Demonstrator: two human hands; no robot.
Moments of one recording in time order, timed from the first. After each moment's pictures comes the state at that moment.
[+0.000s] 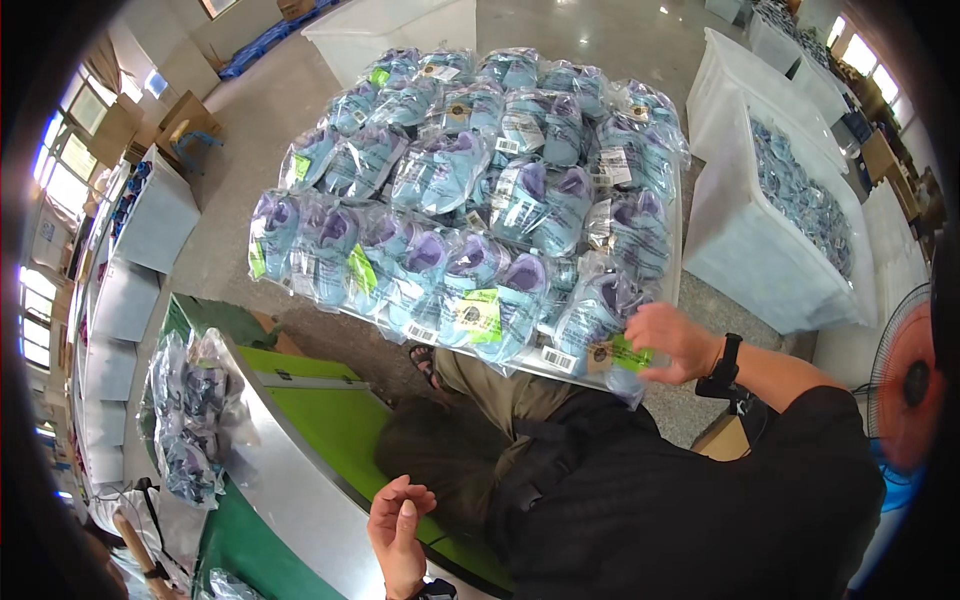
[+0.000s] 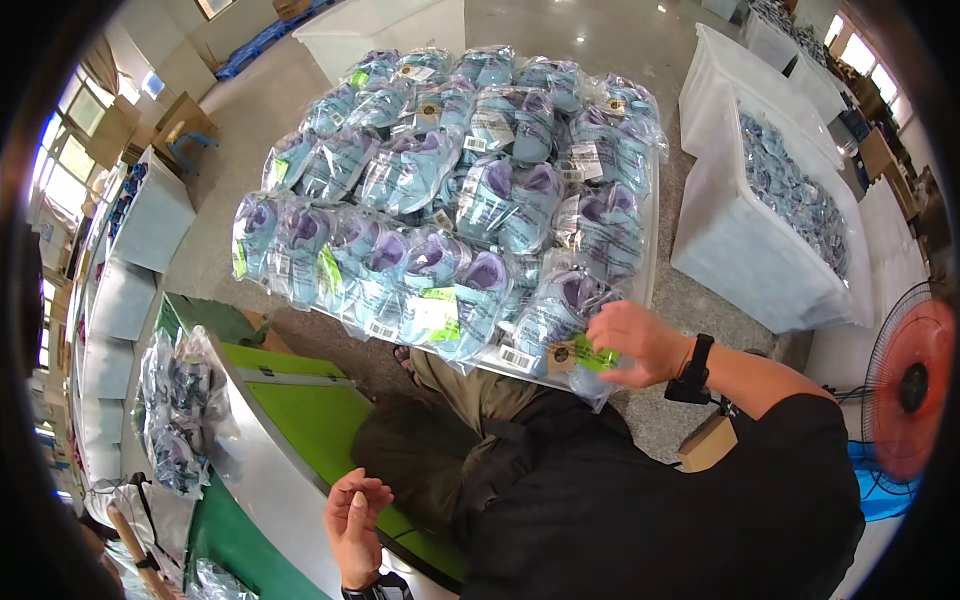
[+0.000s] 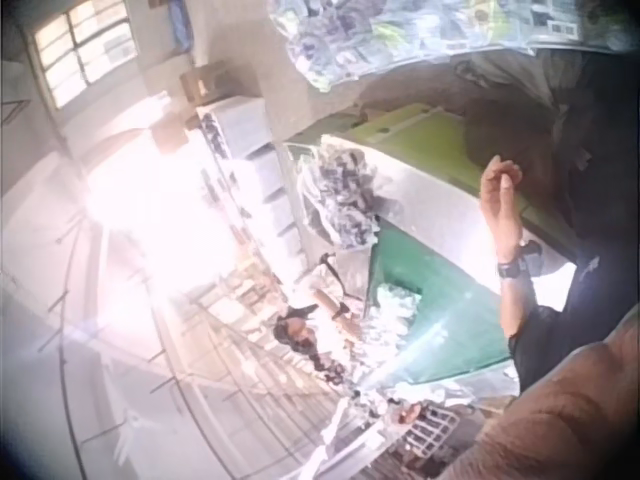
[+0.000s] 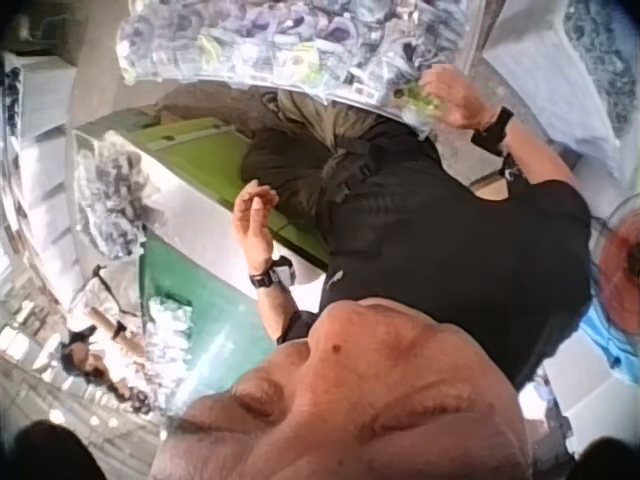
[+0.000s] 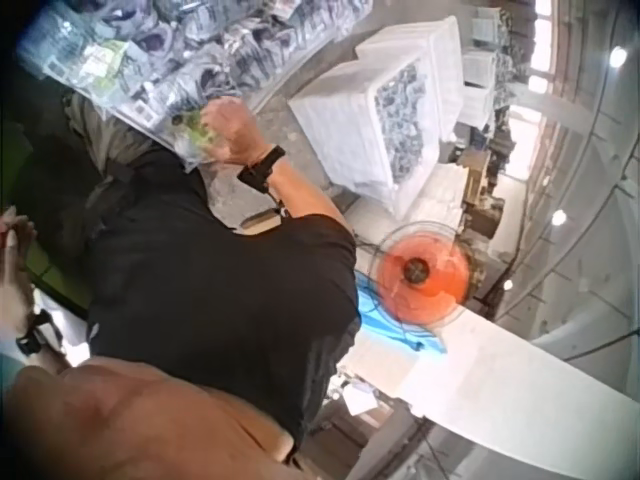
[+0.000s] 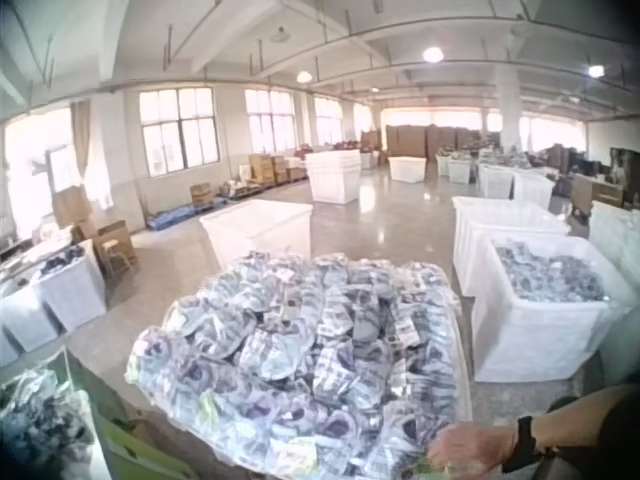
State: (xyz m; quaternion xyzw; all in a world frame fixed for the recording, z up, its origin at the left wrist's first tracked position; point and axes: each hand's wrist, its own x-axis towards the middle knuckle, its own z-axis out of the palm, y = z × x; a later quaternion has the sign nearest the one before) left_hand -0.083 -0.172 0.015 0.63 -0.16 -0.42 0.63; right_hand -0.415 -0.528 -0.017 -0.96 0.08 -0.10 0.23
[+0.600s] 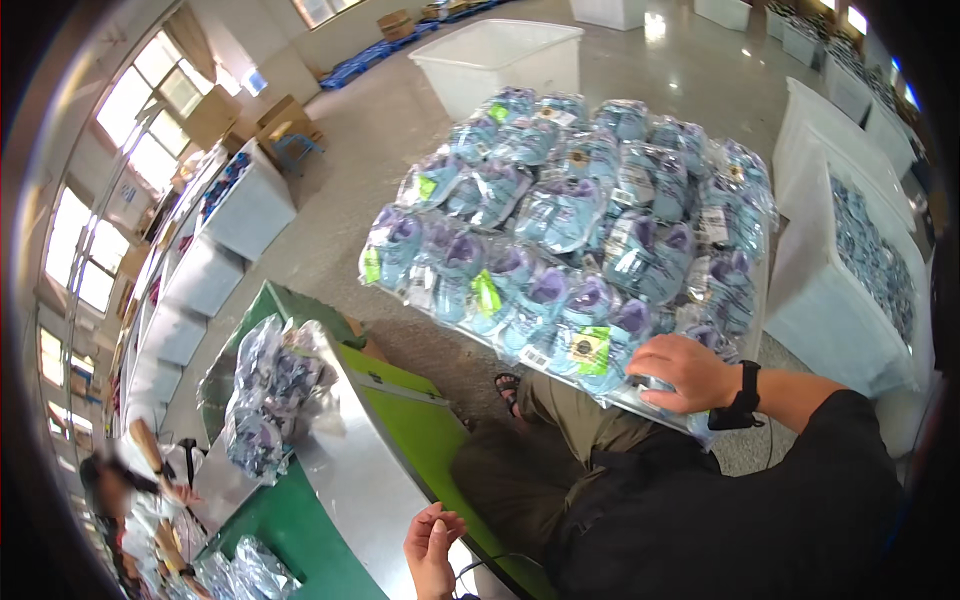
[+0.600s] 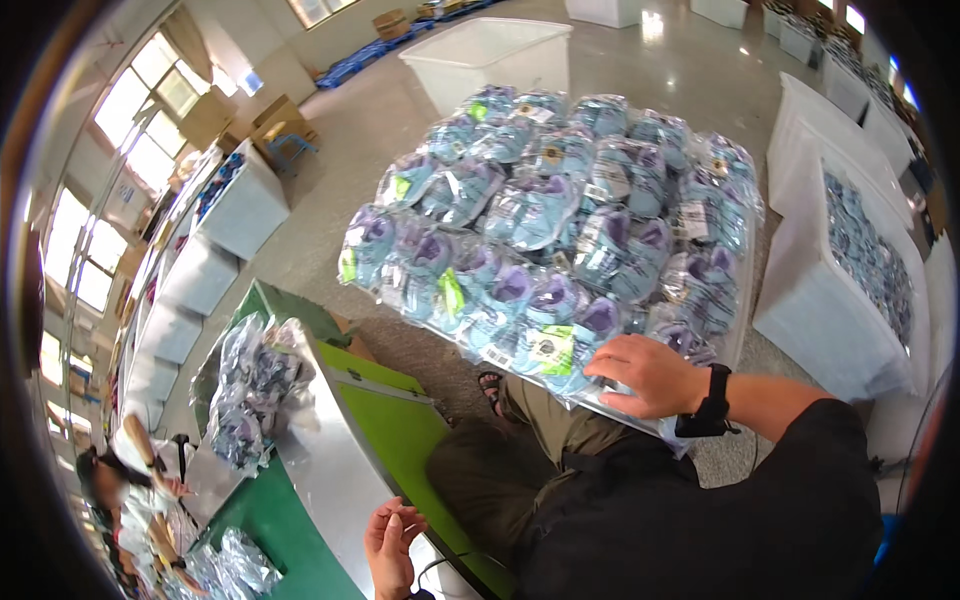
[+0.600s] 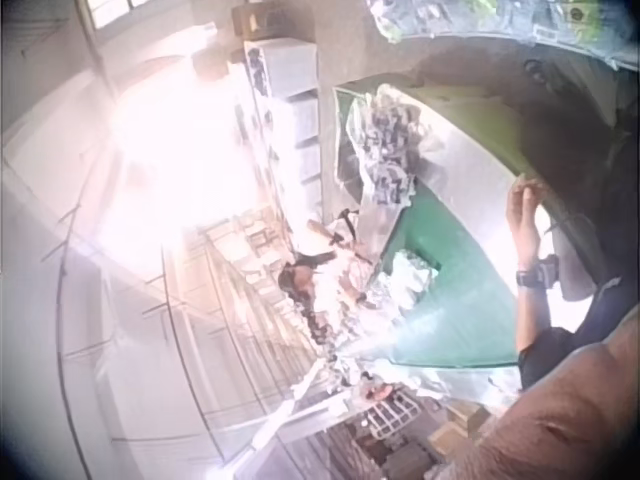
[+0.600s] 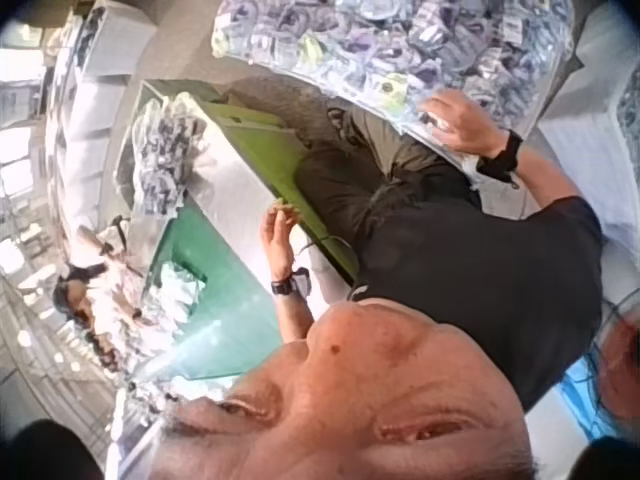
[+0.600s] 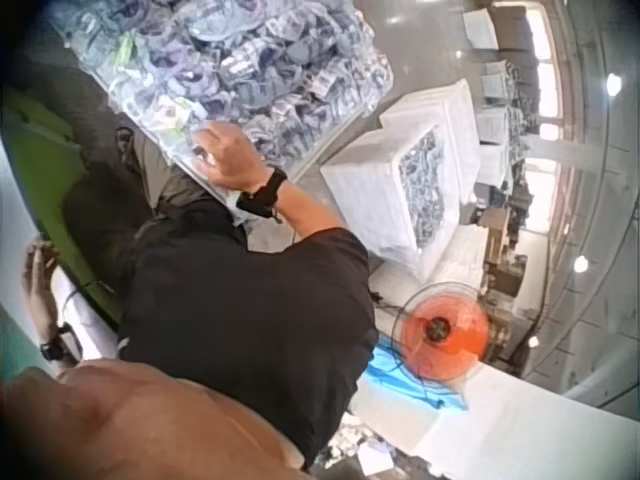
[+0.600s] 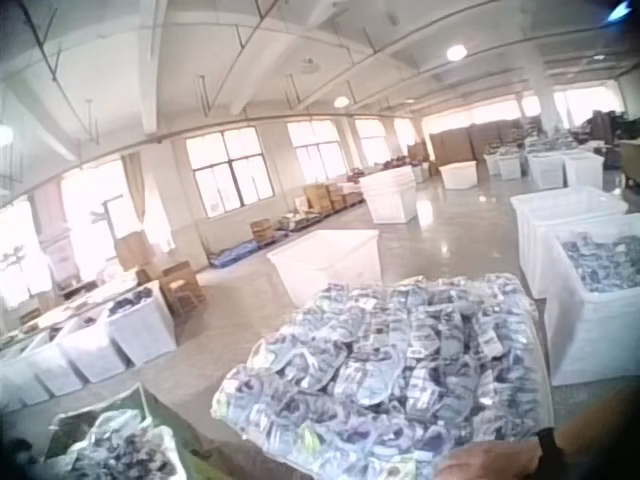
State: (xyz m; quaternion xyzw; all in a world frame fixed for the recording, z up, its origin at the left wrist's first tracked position) left_hand -0.046 -0.106 0.007 0.67 -0.08 -0.34 0.65; right_hand -0.272 -0.512 0.020 -0.96 0.04 -0.14 0.25
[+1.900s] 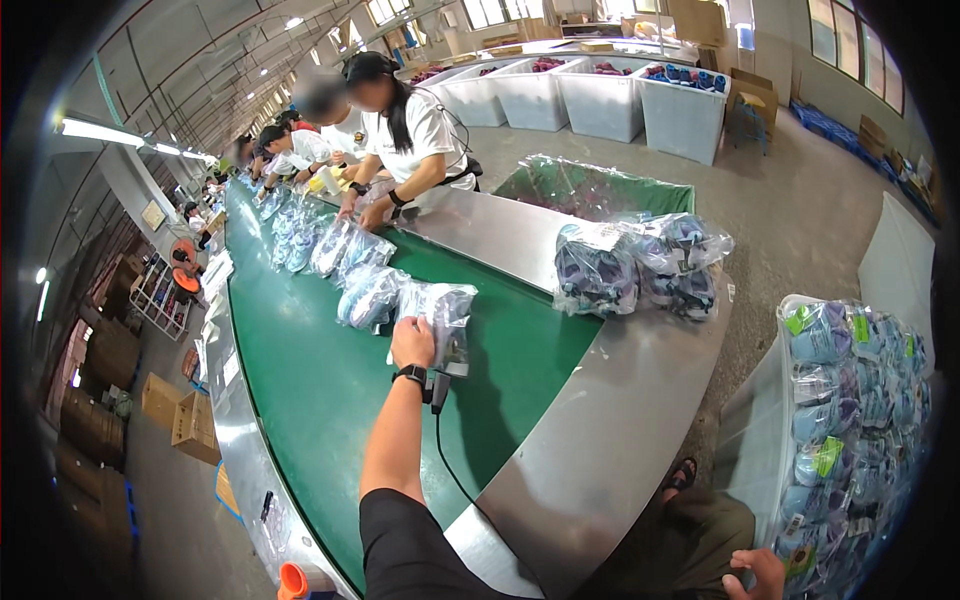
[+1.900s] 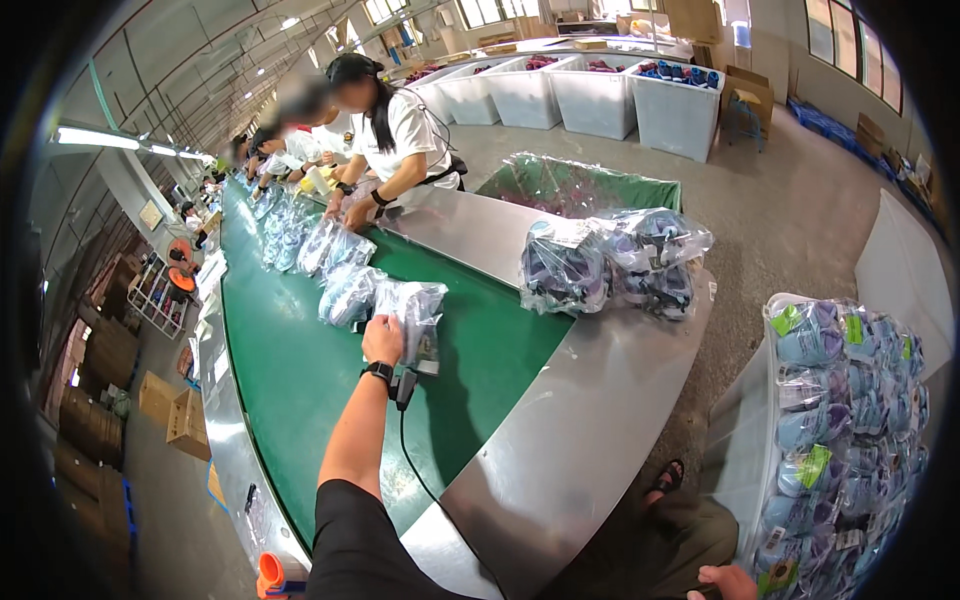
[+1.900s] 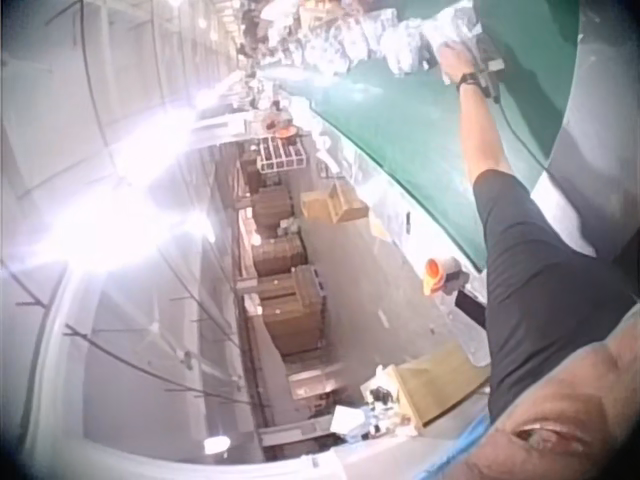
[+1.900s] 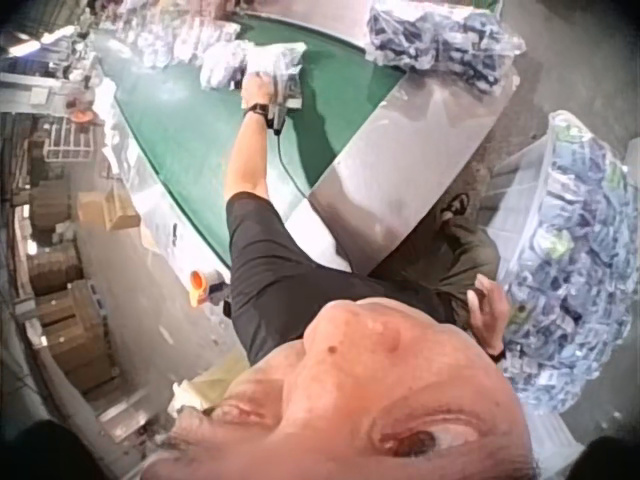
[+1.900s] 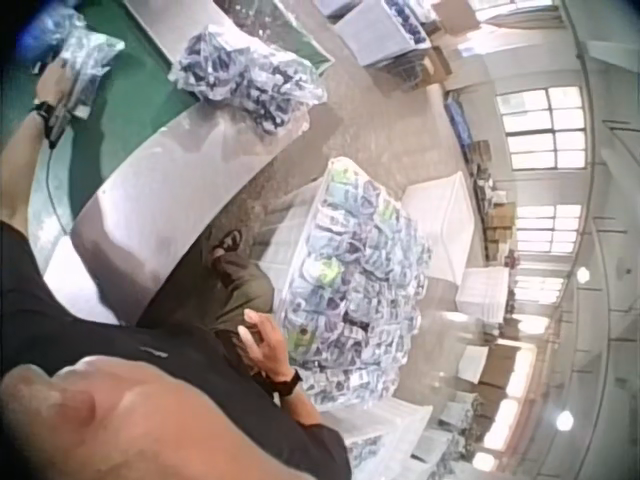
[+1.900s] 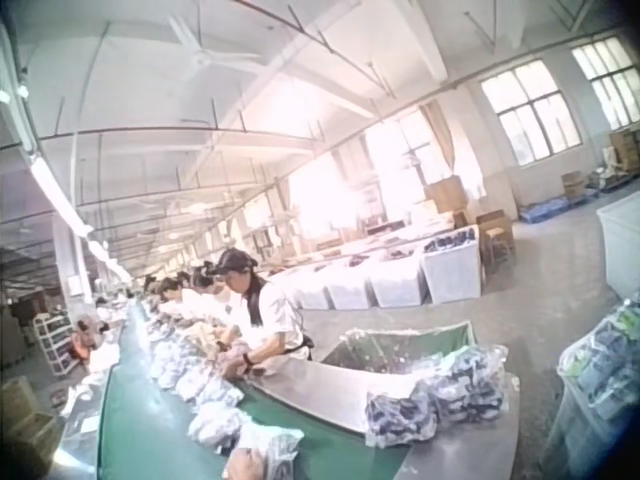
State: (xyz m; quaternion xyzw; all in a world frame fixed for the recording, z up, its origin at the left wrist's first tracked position) left_hand 0.234 0.277 -0.073 0.91 0.29 0.25 0.18; right_hand -0.105 -0.363 0.056 -0.91 -0.10 0.02 0.40
